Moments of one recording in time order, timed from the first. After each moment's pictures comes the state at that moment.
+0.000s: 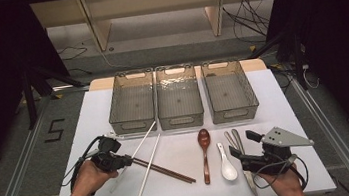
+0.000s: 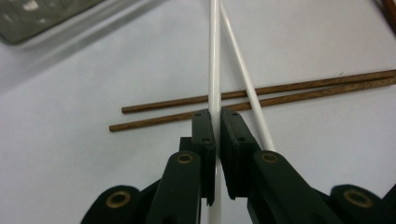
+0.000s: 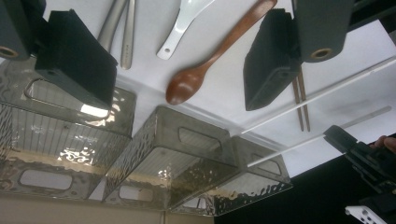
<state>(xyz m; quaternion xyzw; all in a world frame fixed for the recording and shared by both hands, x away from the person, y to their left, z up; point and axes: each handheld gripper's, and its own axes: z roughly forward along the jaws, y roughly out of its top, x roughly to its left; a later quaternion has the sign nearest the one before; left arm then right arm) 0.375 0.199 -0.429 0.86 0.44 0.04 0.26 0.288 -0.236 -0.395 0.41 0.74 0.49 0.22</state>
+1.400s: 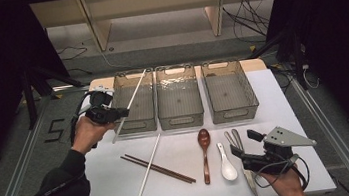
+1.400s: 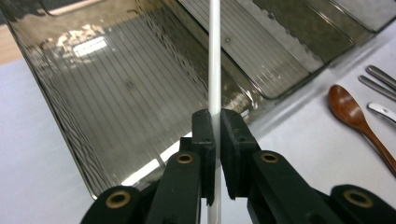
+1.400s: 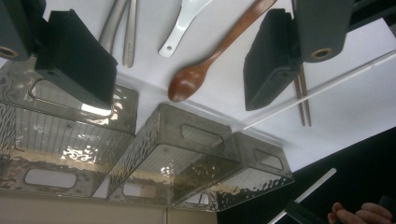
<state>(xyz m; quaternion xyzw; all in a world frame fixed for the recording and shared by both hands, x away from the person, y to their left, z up) 0.466 0.202 -0.359 0.81 0.45 0.12 0.36 0.288 -0.239 -0.395 0.41 0.73 0.50 0.22</state>
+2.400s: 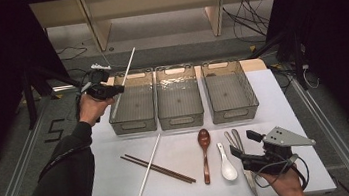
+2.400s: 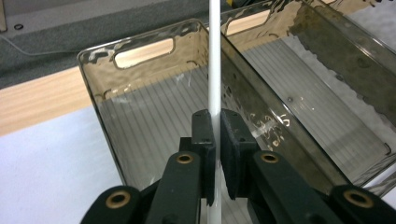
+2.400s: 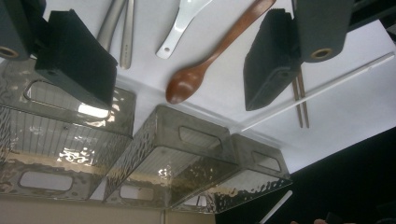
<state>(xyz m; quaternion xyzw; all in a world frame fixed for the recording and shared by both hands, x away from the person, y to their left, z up) 0.542 0.212 -0.358 0.77 0.48 0.18 0.37 0.289 -0.239 -0.397 0.41 0.73 0.50 0.22</state>
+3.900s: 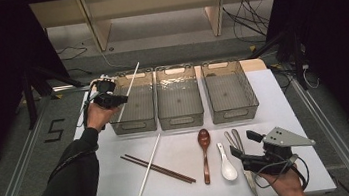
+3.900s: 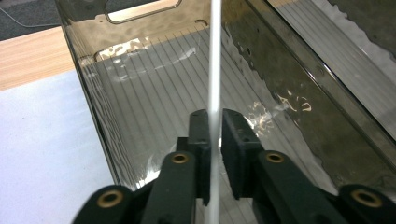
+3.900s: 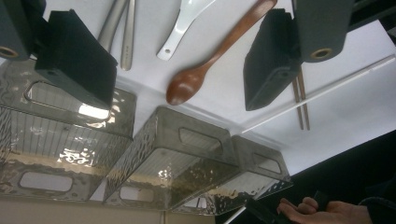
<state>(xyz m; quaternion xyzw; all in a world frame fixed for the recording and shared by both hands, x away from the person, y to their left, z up) 0.548 0.209 -0.403 0.78 0.51 0.16 0.34 0.289 -0.239 -0.397 0.41 0.73 0.50 0.22</state>
